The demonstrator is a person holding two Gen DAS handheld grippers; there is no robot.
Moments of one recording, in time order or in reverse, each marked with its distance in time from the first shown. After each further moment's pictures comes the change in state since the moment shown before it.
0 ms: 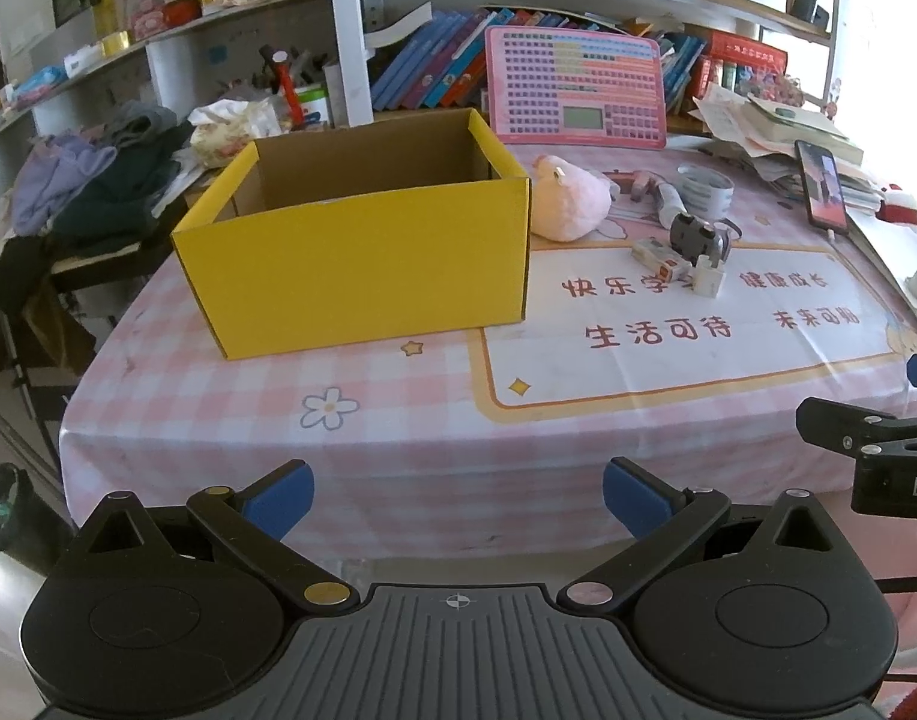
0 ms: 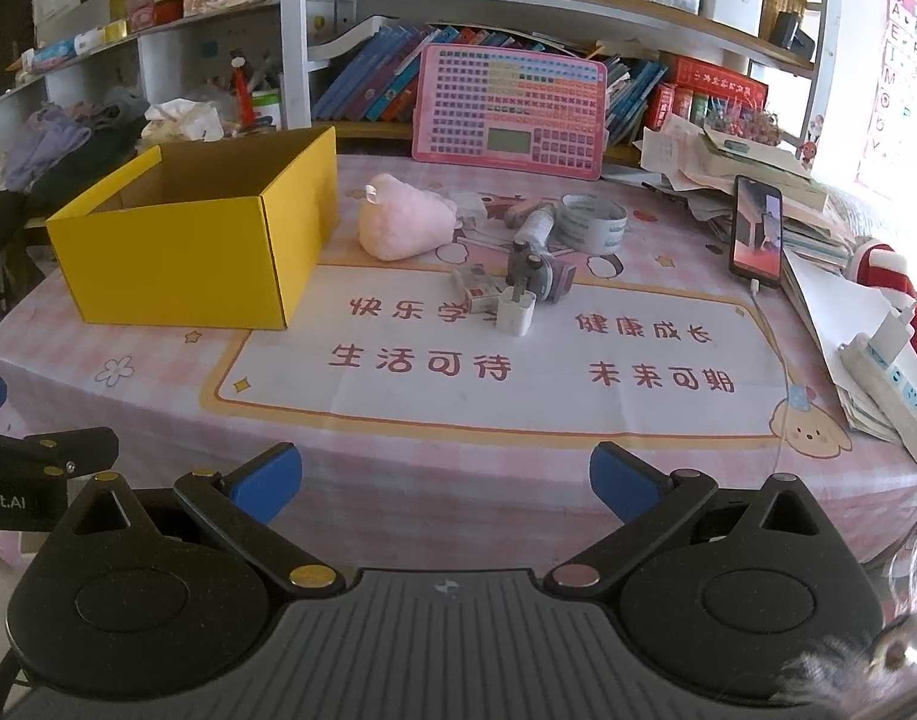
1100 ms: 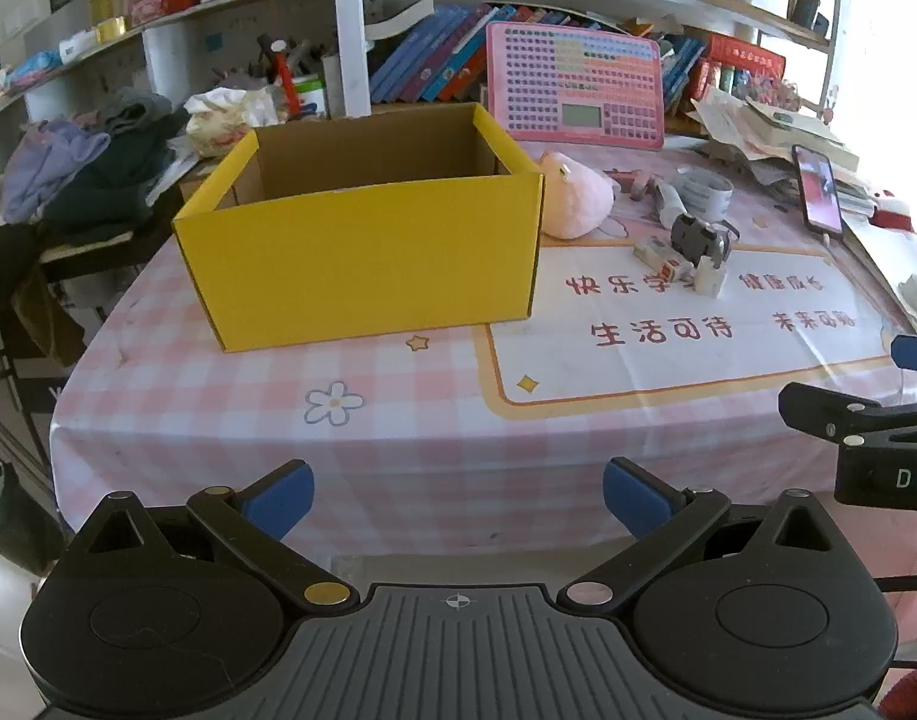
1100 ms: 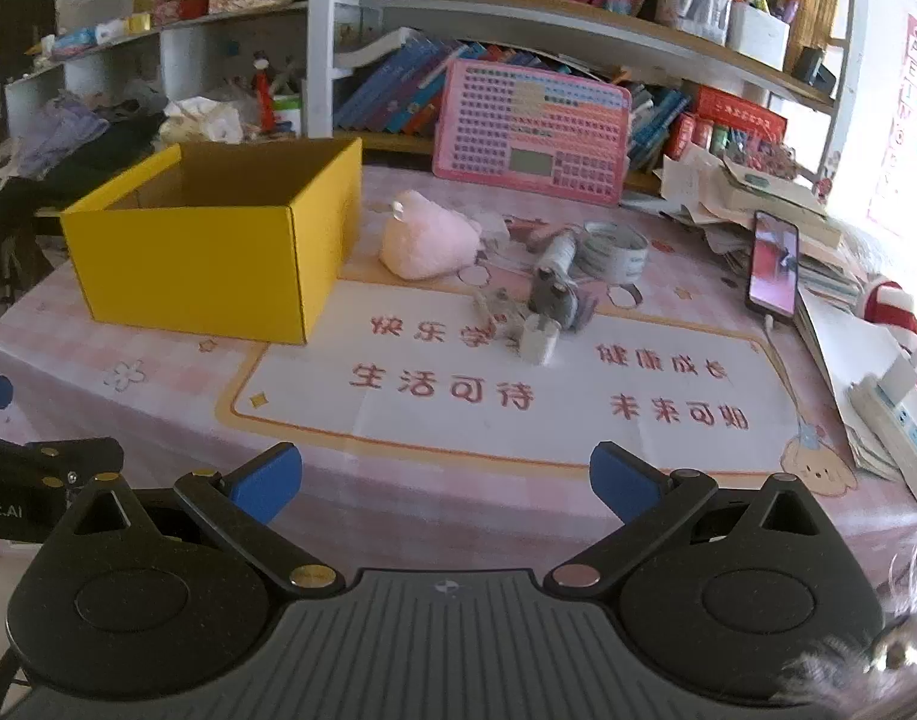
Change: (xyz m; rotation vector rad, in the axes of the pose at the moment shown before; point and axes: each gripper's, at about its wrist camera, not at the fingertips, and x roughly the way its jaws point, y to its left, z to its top) left arm 0.003 0.017 -0.001 -0.017 0.009 -0.037; right arm 0.003 0.020 0.008 -0.060 -0.036 0.006
